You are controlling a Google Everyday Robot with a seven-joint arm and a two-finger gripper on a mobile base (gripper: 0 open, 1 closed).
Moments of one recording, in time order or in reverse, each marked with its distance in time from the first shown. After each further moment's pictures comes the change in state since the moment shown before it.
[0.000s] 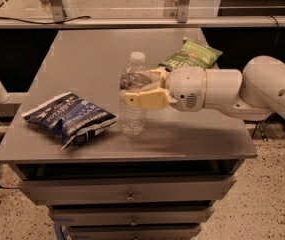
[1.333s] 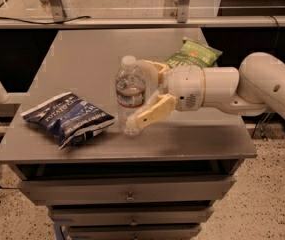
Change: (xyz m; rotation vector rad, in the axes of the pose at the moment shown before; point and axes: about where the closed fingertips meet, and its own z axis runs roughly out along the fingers) arm -0.001 0.012 0.004 -0.093 -0.004 -0.061
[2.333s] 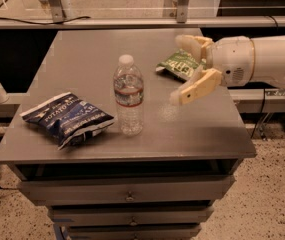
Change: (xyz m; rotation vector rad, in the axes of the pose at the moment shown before) arm -0.033 -0.032 -0.084 0.106 0.111 -0.083
